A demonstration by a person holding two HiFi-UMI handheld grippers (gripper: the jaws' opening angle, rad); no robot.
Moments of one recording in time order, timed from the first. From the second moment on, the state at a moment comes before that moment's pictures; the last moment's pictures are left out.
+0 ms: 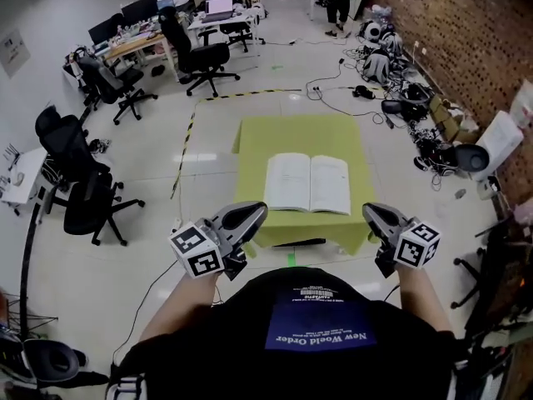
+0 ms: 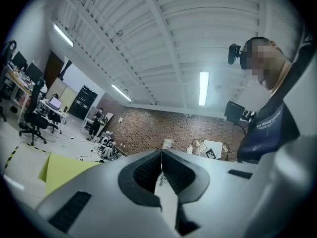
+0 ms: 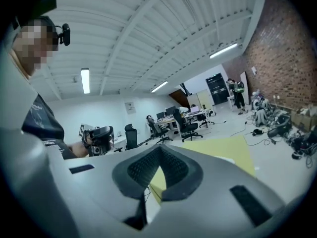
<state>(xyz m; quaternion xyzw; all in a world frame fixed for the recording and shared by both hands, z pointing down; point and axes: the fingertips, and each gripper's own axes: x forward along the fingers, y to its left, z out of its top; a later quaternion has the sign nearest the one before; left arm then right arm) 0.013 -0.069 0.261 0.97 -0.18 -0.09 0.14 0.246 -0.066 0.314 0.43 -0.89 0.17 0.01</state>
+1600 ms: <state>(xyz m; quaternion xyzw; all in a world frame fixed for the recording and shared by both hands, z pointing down) 0.197 -0.311 0.505 0.94 -0.12 0.30 0.13 0.300 -0.253 0.485 0.40 -0.87 0.26 0.08</state>
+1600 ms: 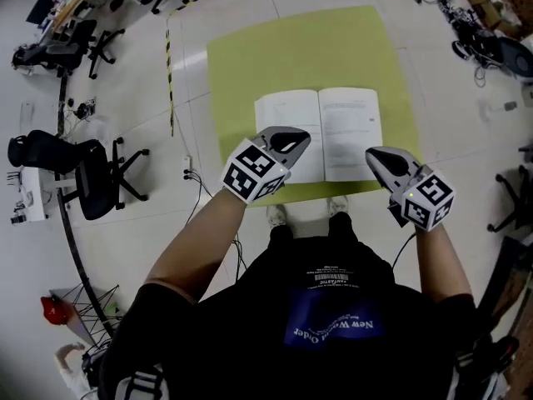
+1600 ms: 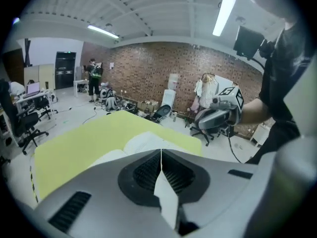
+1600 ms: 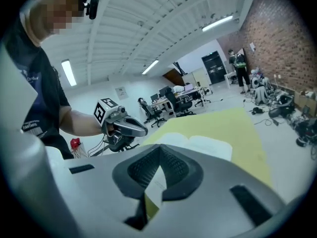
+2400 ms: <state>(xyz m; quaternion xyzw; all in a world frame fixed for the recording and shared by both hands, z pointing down) 0.187 -0.334 0.620 0.90 -0.08 0.39 0.18 0.383 -0.274 0.591 0.48 -0.77 0.42 0.05</state>
